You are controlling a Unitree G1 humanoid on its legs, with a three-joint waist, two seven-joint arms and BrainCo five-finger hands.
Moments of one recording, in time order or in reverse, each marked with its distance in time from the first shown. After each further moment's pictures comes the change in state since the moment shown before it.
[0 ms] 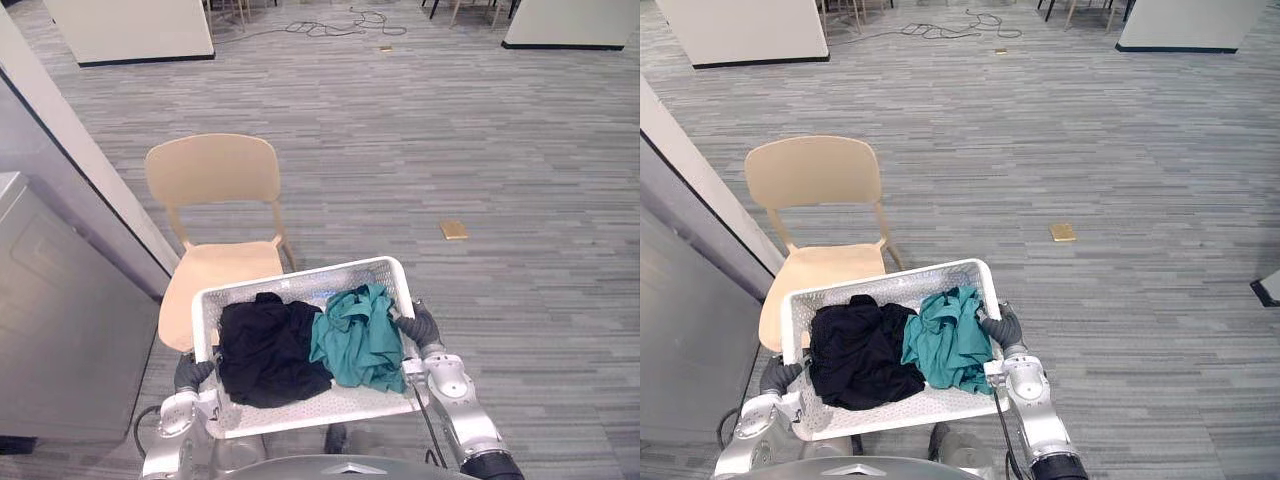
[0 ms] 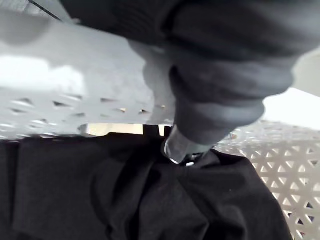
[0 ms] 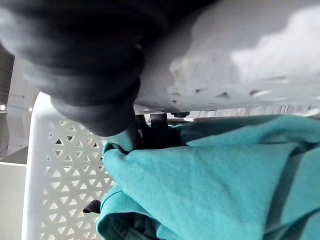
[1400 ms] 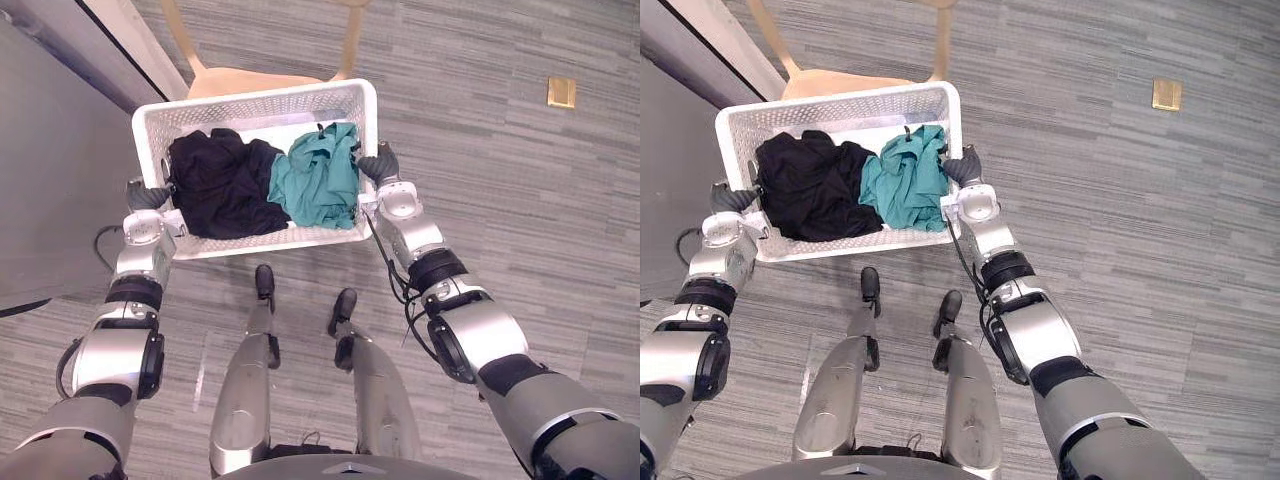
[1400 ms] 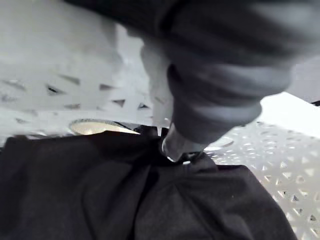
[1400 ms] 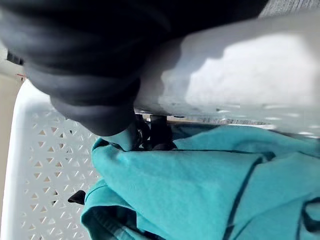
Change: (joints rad) left arm -1.015 0.291 0.087 0.548 -0.077 0.023 0.161; right arm -1.085 0.030 0.084 0.677 0.194 0.074 -0.130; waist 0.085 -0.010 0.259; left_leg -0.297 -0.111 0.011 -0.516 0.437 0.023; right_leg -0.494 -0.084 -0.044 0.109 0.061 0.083
